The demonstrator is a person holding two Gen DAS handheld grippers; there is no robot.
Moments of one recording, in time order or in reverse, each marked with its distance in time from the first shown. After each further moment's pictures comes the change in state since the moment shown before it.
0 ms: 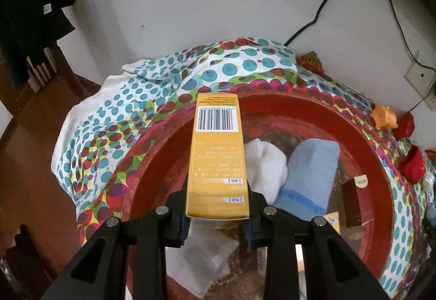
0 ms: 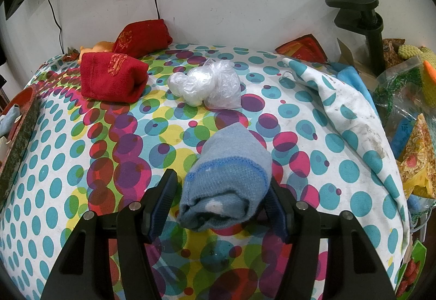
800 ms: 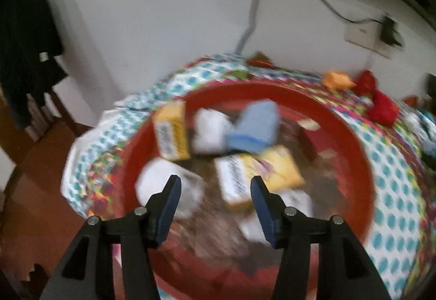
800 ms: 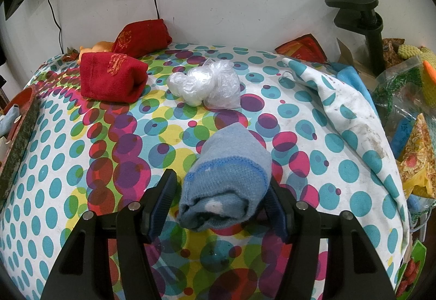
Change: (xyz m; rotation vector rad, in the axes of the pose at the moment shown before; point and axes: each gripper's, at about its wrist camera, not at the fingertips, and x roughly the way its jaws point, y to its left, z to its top) left arm -0.074 -0.048 -0.093 0.208 -0.173 -0.039; right arm 0.000 0.000 0.000 -0.001 0.001 -0.001
